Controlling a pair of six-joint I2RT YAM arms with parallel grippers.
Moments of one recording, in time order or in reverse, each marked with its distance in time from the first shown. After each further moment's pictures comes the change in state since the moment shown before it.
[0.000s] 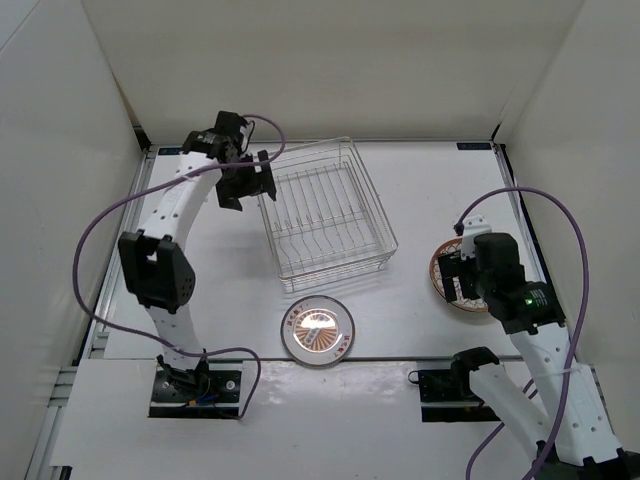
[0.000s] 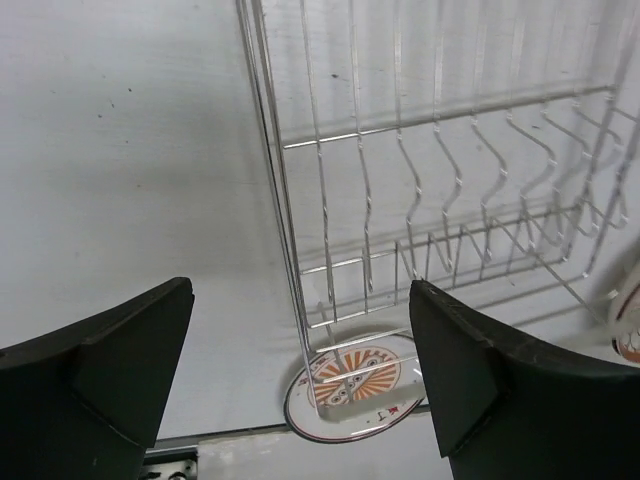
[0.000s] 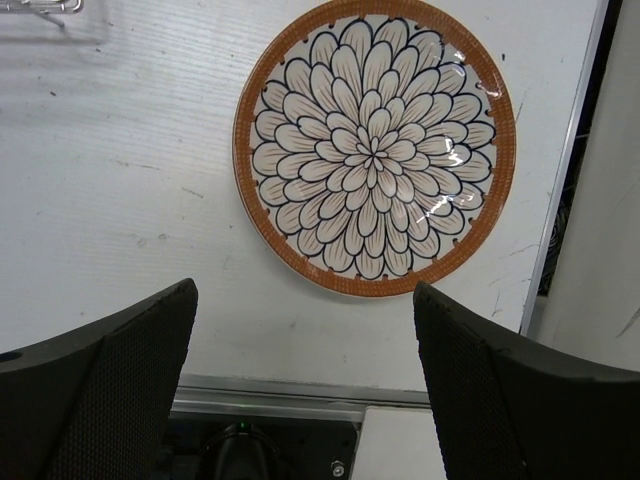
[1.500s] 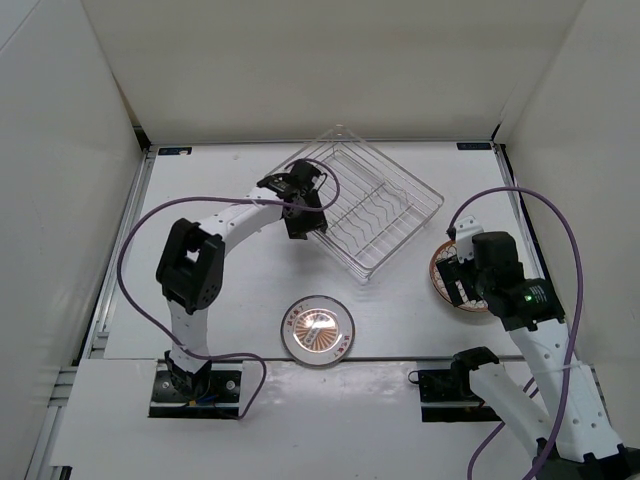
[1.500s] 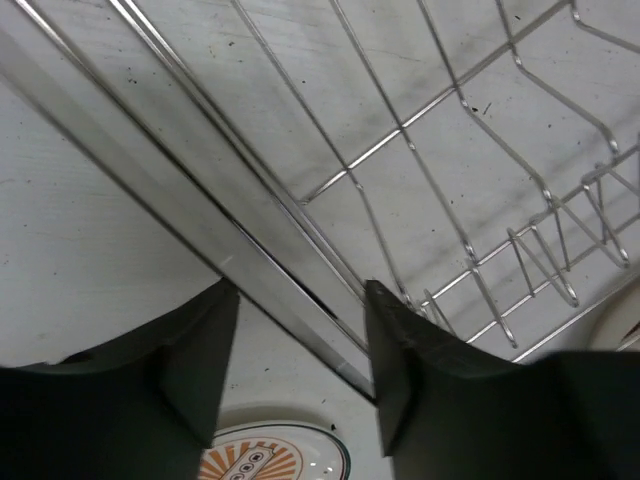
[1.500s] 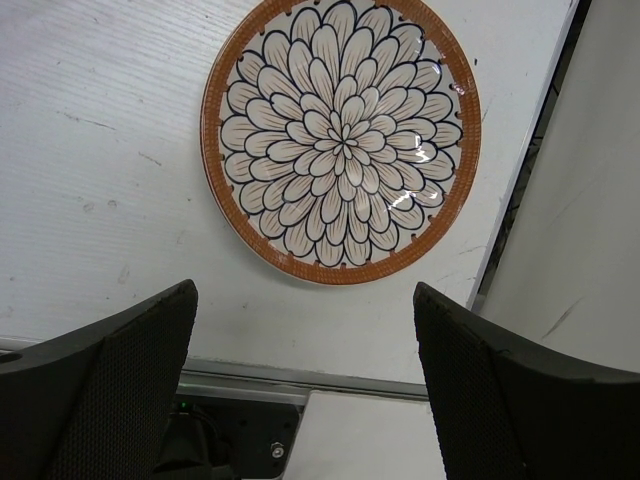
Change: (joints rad) left arm -0.333 0.035 -0.312 0.441 -0.137 -0.325; right arm 0.004 0.021 0.018 -0.029 0.038 -0.154
